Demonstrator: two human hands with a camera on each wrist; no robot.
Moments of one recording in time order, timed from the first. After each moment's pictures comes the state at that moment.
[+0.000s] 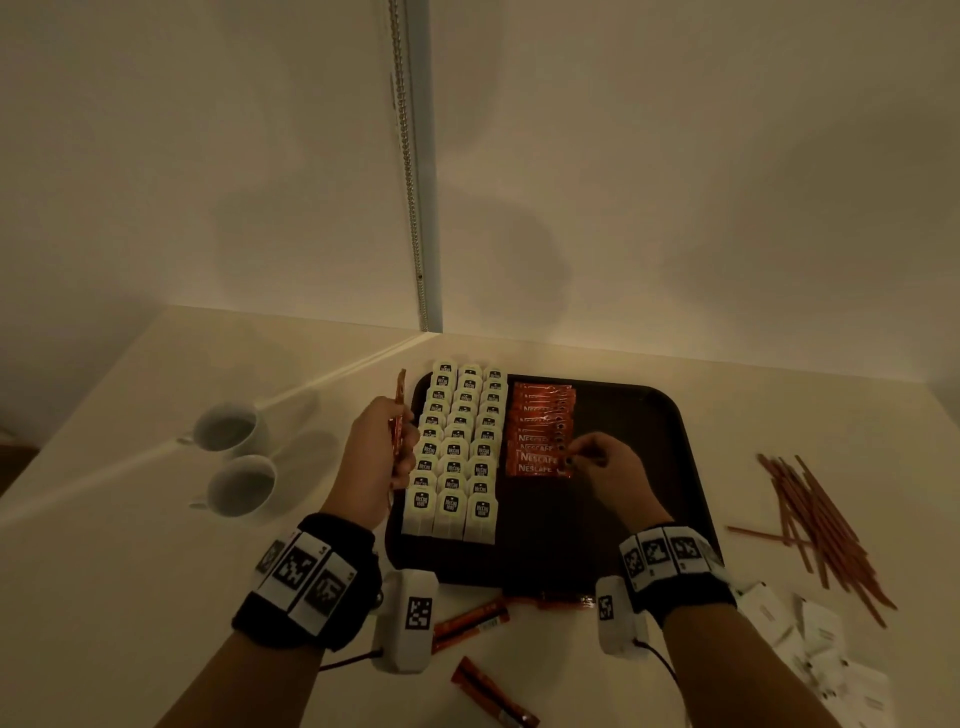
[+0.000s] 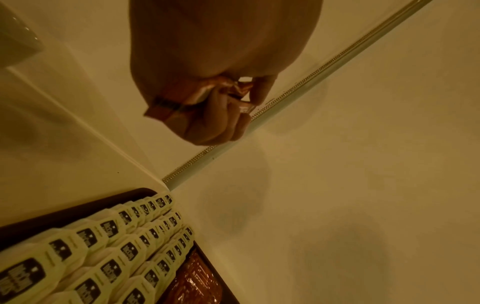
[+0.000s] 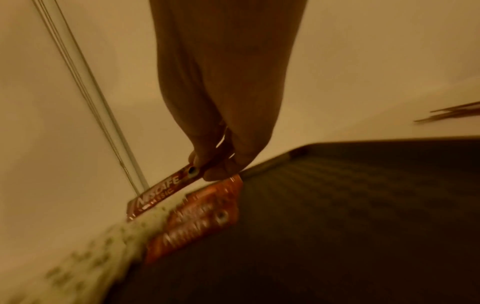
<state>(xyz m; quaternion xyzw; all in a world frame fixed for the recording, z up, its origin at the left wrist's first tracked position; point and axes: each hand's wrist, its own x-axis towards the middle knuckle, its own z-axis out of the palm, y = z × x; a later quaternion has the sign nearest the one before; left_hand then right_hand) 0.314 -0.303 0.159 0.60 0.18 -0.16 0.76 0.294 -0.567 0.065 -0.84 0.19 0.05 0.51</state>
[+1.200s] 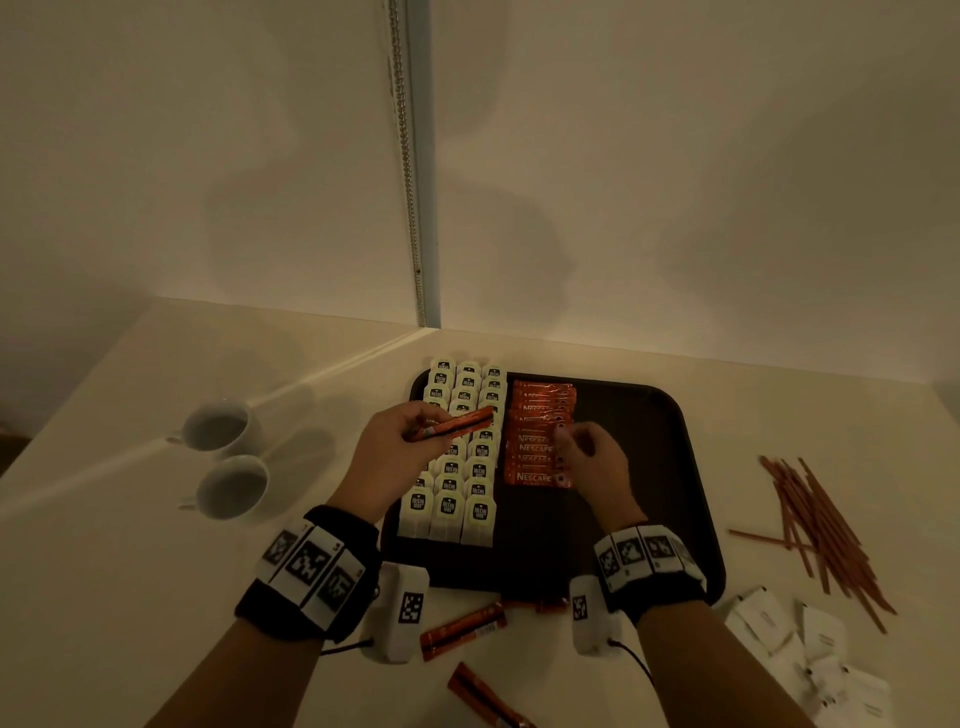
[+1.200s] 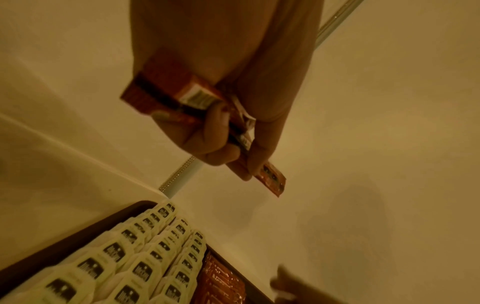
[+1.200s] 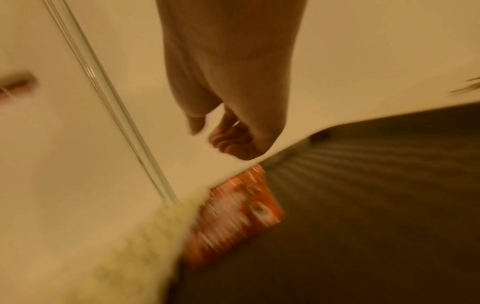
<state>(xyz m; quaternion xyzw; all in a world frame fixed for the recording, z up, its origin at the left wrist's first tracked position) 0.323 -0.310 0.143 0.80 -0.01 -0.11 0.59 0.304 -0.544 0.065 -0.80 0.23 0.00 0.55</state>
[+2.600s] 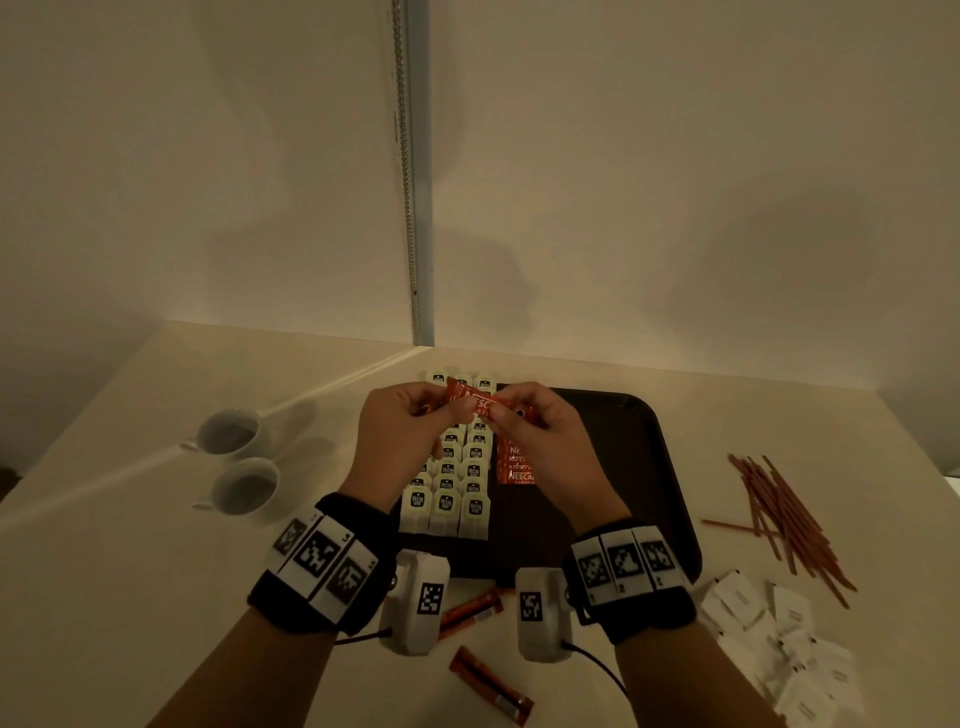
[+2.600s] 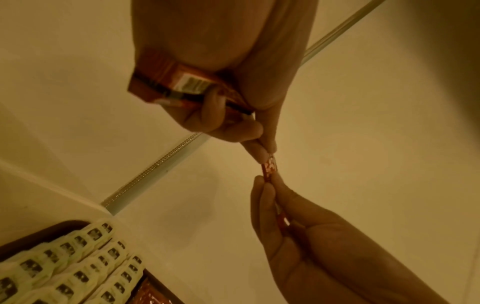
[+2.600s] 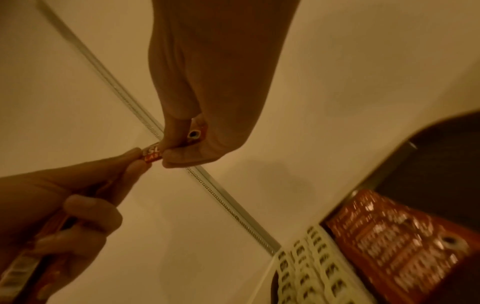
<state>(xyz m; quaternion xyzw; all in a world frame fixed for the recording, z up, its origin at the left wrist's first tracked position) 0.291 -0.316 0.192 0.73 -0.04 -0.01 0.68 0.263 -0.474 0.175 -0.66 0.02 -0.05 0.75</state>
